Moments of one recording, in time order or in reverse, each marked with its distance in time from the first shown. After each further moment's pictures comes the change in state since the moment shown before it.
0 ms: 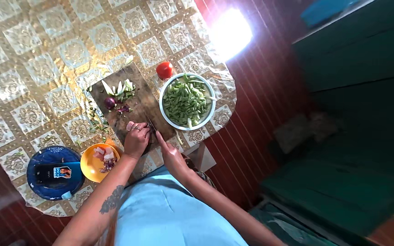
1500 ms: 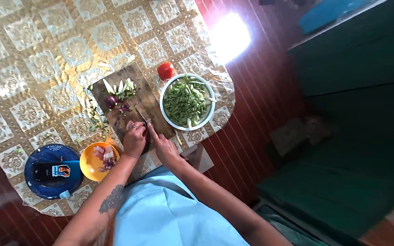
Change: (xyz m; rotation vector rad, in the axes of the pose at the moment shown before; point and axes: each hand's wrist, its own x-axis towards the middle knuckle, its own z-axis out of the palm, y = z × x) left_hand -0.004 0.008 -0.006 -0.025 -0.020 -0.170; right_hand 0.026 -0.034 -0.019 -0.158 -0.230 0.103
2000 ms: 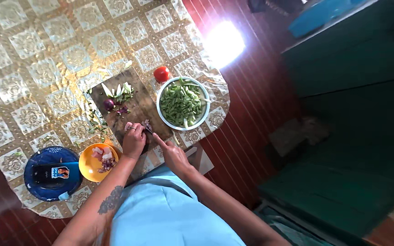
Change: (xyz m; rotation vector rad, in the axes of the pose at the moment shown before) left_hand 0.003 0.005 -0.002 0.040 -0.014 -0.022; right_hand -0.027 0.018 -0.010 -0.051 -0.014 0.018
